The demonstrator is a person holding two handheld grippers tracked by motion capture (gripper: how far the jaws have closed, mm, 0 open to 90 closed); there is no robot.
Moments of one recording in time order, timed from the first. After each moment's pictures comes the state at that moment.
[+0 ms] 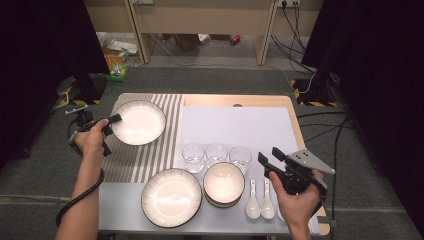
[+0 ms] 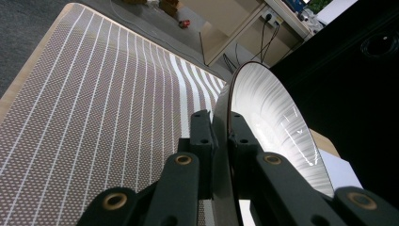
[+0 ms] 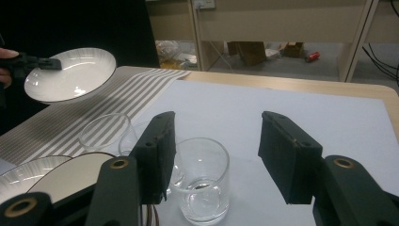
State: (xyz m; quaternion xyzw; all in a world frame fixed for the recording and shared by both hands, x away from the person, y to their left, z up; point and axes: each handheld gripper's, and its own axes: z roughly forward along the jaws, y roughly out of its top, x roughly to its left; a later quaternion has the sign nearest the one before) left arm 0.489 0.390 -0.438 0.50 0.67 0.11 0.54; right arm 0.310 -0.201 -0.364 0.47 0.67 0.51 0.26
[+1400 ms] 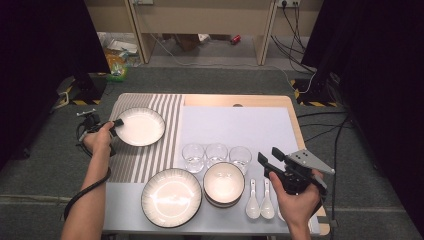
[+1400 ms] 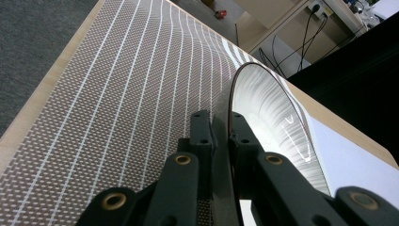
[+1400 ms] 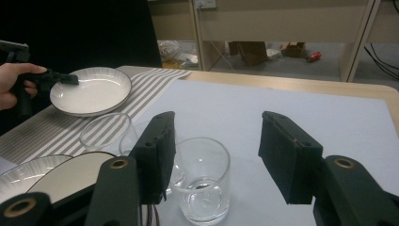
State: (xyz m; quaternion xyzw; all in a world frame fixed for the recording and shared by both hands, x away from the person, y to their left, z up) left arm 0.513 0.394 -0.480 0.48 0.72 0.12 0.49; right arm 0.310 -0.201 -0.365 0.47 0.67 0.51 0.26
